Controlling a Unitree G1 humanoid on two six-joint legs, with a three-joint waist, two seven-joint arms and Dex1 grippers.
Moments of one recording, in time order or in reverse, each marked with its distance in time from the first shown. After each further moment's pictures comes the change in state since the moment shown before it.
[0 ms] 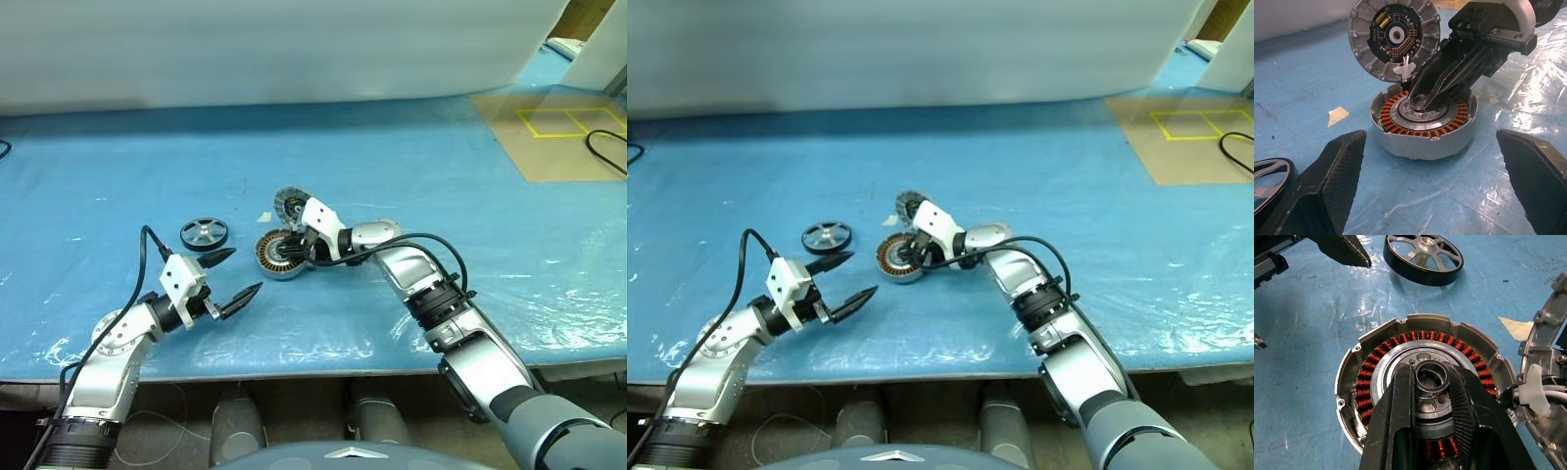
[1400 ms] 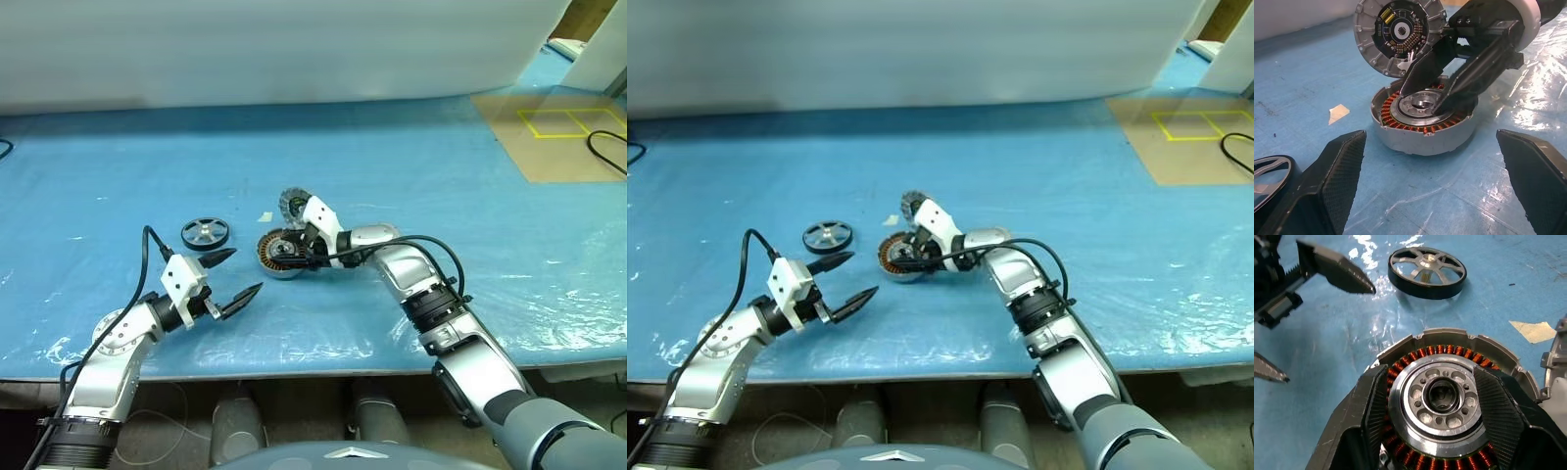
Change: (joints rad) left arm -0.002 0.000 -0.004 0.002 0.014 0.000 0.002; right arm 0.017 0.053 -0.073 -0.006 0.081 0.098 0.000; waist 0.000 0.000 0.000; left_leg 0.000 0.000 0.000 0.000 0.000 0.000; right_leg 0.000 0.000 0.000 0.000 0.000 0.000
